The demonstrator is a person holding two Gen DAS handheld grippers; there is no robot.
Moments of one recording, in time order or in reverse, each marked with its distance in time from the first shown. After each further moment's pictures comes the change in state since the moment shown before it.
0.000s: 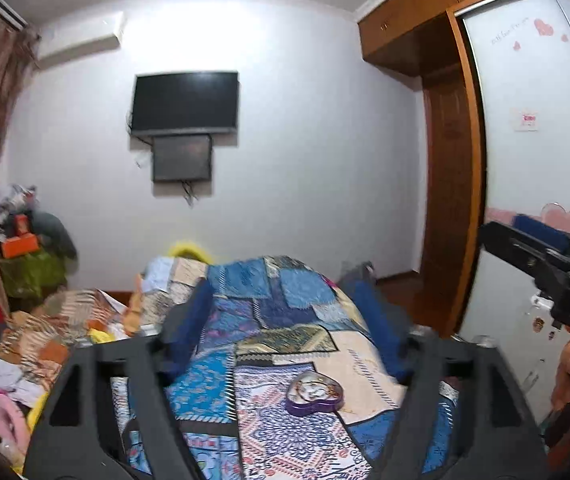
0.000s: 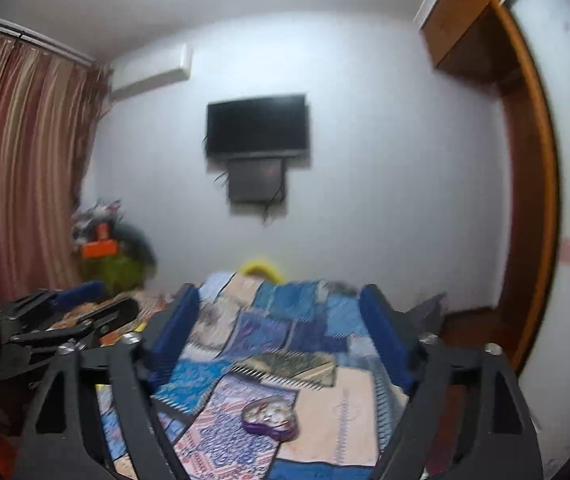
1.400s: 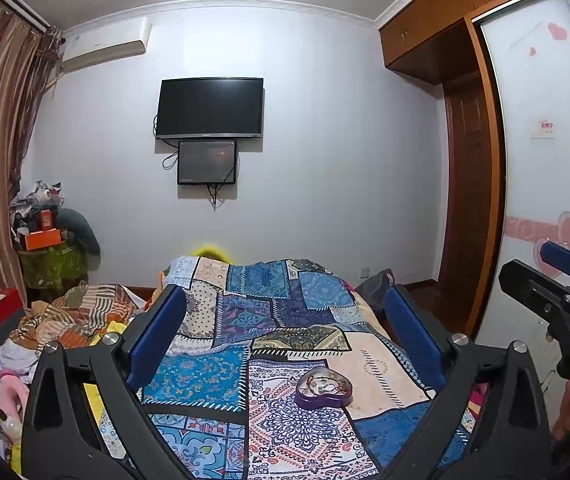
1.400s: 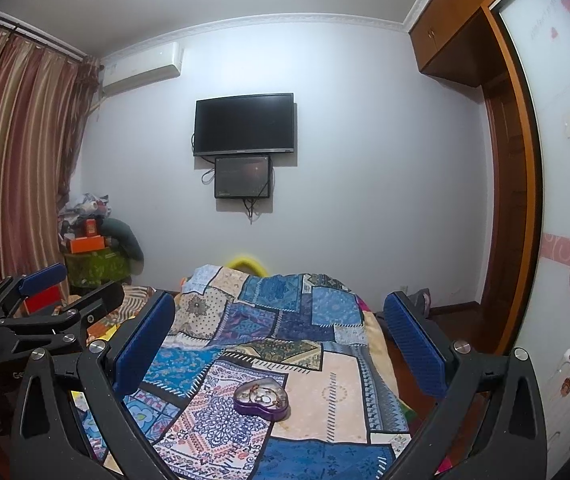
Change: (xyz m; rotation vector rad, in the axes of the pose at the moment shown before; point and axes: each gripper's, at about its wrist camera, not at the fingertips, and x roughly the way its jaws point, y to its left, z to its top) left arm -0.020 -0.004 -0.015 -0.023 -0.007 0.073; right arm -0.023 -0.001 -0.011 -0.003 0.033 -0.033
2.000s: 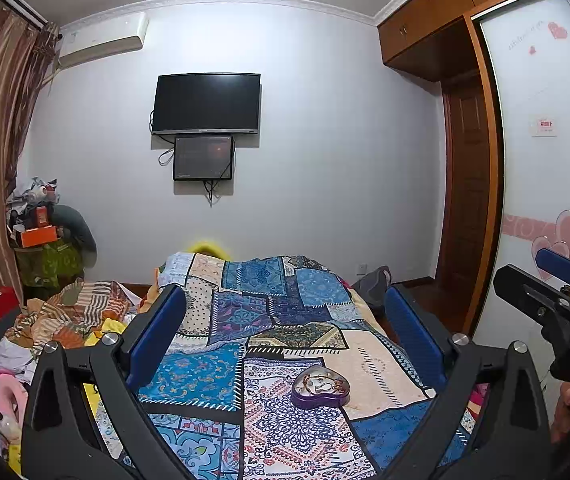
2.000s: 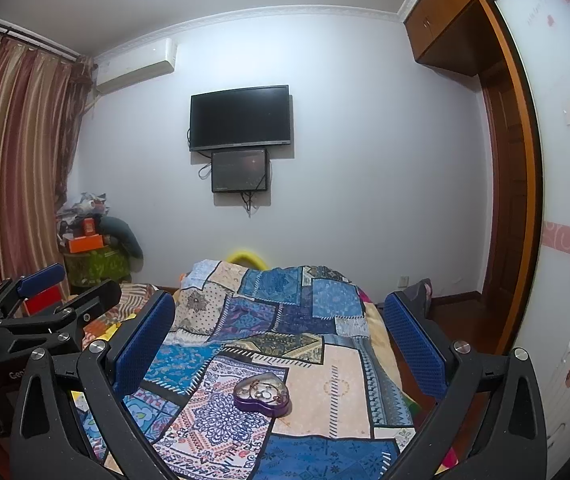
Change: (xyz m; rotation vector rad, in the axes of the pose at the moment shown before) left arm 0.006 0.002 0.000 -0.006 0.015 -0.018; right arm 0.008 -0.005 0.000 0.025 0.028 -0.003
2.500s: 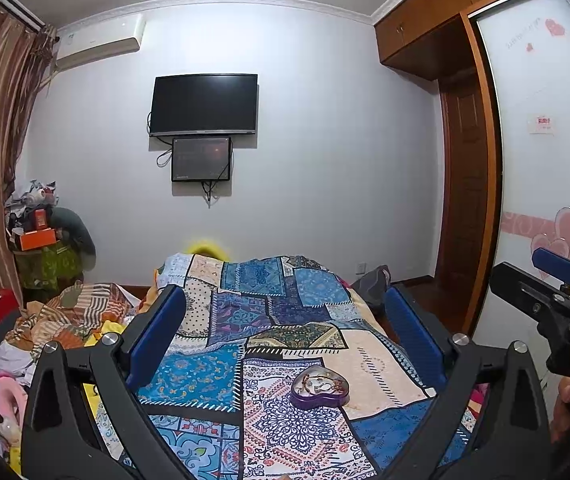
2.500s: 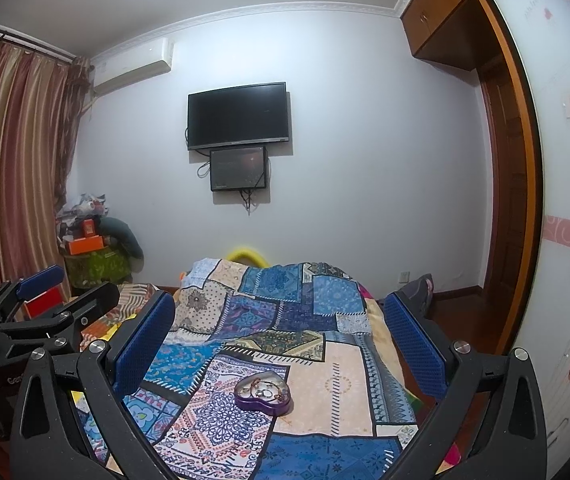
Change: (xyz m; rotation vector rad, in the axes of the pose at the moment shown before) left arm 0.001 -0.003 -0.001 0.013 -0.006 -0.002; right arm 0.002 -0.003 -0.002 0.016 0.009 0.001
